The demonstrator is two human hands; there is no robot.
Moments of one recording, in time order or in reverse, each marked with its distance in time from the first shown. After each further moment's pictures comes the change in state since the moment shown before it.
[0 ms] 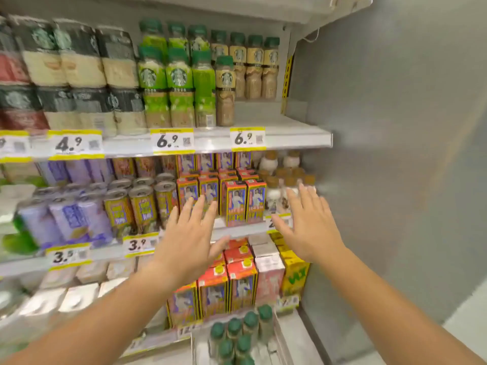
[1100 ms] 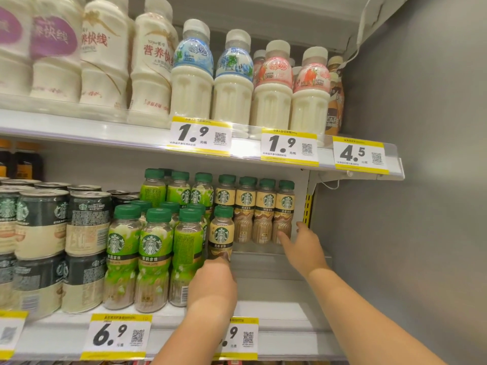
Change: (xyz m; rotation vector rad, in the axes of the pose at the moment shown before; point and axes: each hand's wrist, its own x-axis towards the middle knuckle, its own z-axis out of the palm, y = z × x) left_hand 0.288 0.015 -0.082 -0.335 0.156 -0.648; right_hand 0.379 0.041 -0.032 0.602 0.188 0.078
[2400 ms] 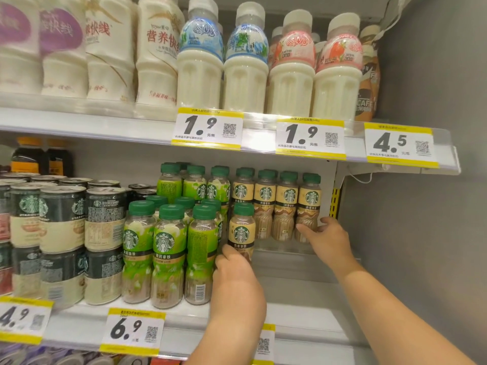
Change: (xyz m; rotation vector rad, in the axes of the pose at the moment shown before) left_hand -0.017 0.025 -0.004 -0.153 0.118 -0.159; right_hand 0.041 0.022 0.012 0.294 -0.003 0.107
